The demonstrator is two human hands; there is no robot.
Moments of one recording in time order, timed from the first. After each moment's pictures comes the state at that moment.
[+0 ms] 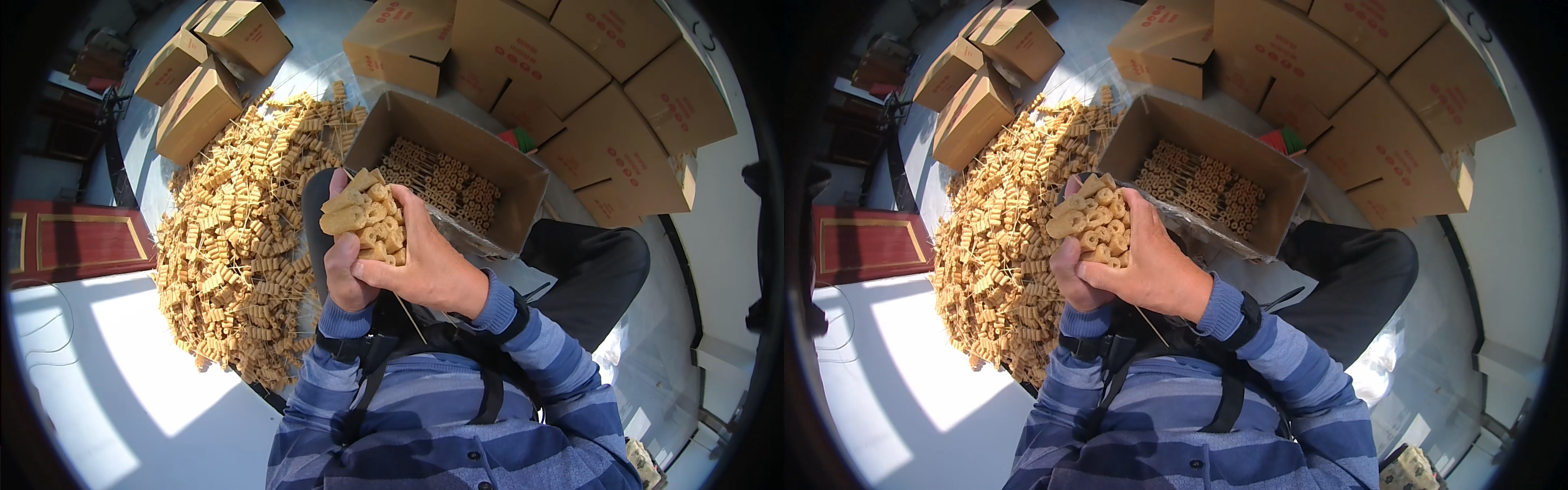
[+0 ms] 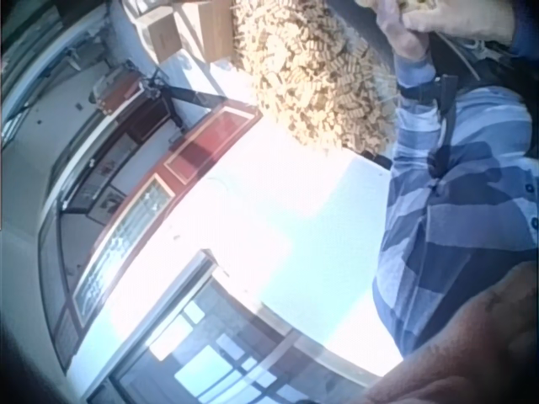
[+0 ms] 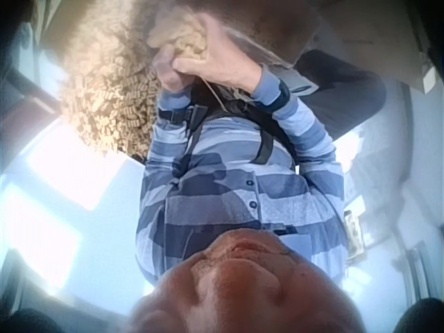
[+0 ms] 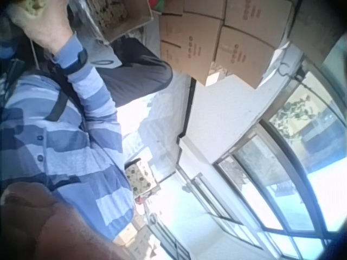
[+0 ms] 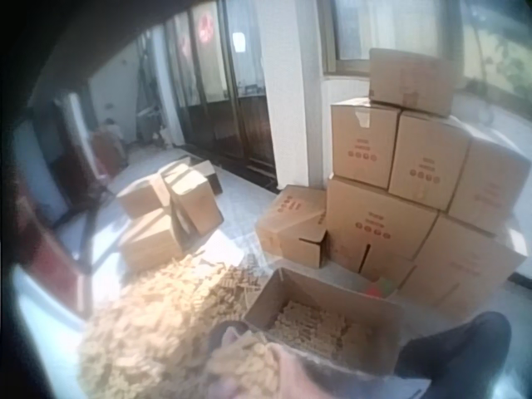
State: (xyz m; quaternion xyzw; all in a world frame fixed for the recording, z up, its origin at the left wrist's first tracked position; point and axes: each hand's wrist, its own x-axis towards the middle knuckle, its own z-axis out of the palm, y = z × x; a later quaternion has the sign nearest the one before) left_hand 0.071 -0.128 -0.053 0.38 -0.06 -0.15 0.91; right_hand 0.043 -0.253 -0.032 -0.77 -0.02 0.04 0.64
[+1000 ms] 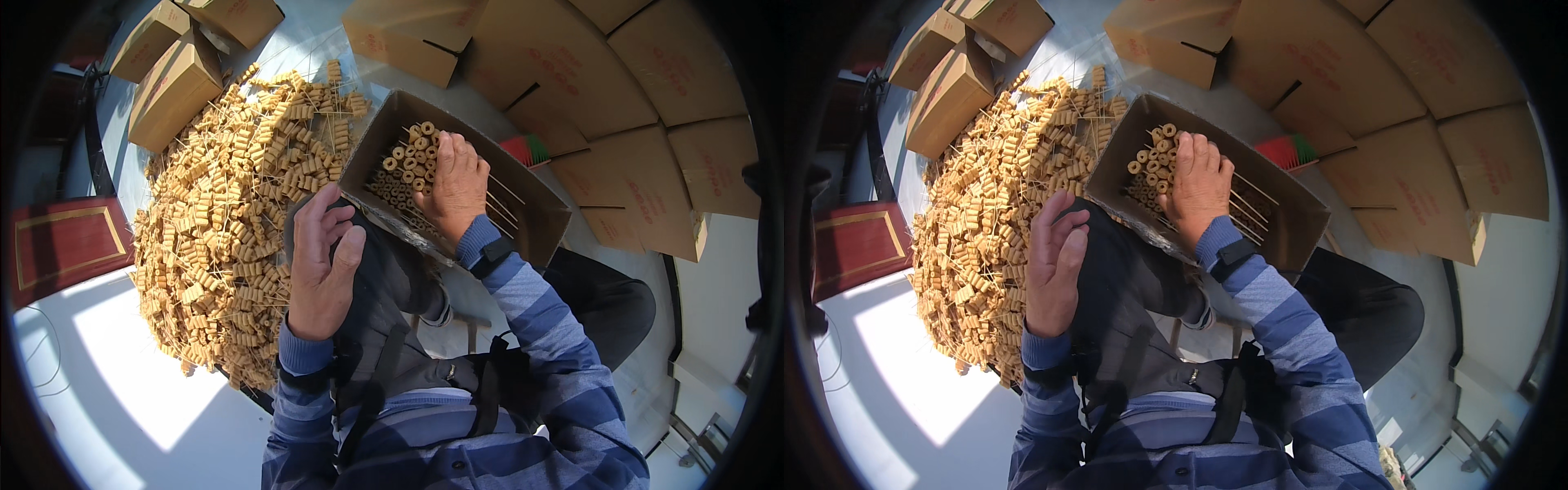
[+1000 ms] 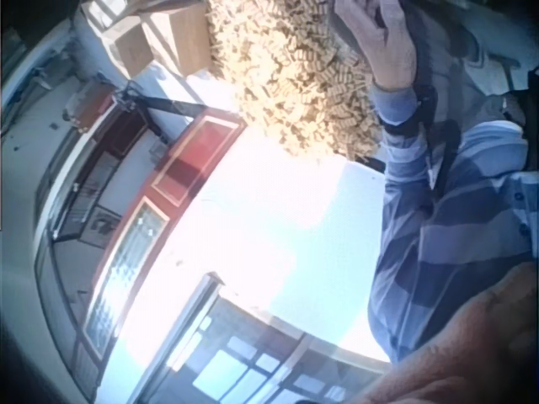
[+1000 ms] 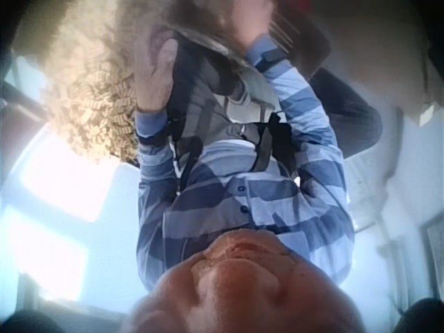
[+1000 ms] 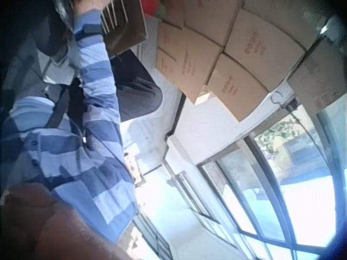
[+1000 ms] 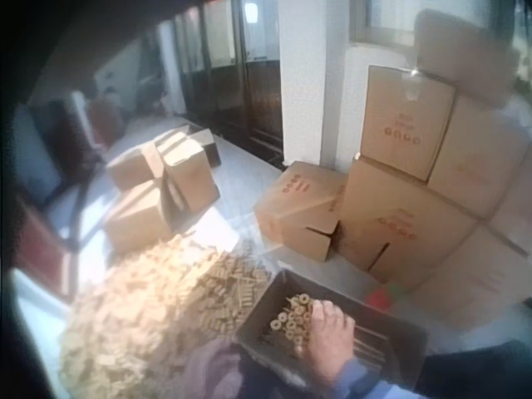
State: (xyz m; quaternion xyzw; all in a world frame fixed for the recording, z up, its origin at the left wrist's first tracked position) left_hand 0.155 -0.102 -0.077 0.74 -0.07 -0.13 0.66; right_hand 0.174 -0.315 -0.178 -0.99 0.09 -0.06 0.13
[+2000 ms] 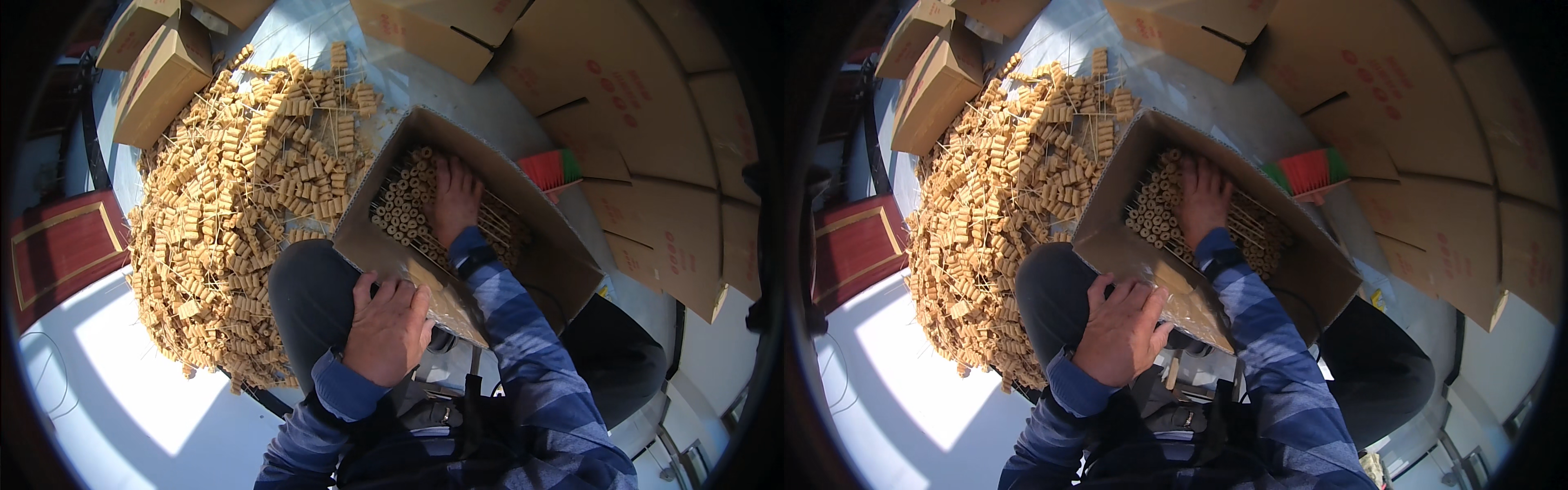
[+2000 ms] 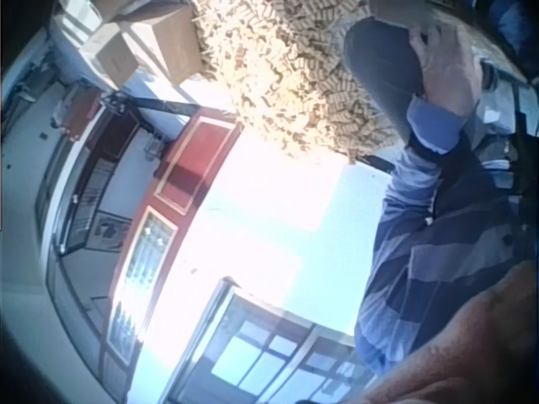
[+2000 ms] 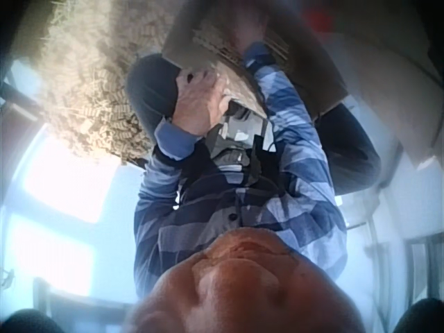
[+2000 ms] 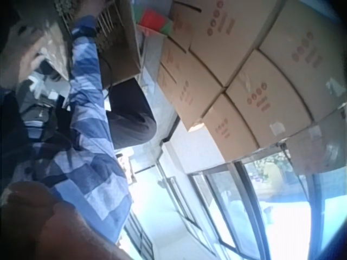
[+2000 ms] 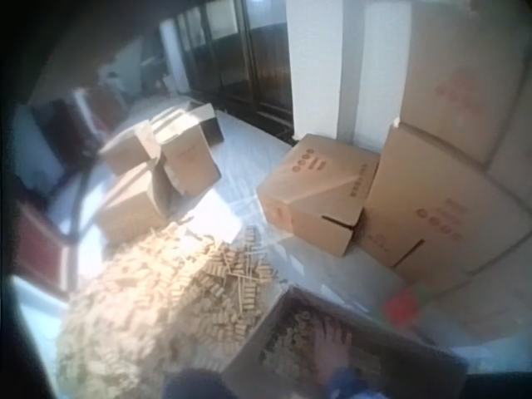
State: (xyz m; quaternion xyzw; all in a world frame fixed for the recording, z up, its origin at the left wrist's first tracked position) left_hand 0.172 -0.156 -0.127 0.89 -0.31 -0.25 0.20; right_hand 0.219 -0.326 -0.340 -0.98 0.09 0.00 0.15
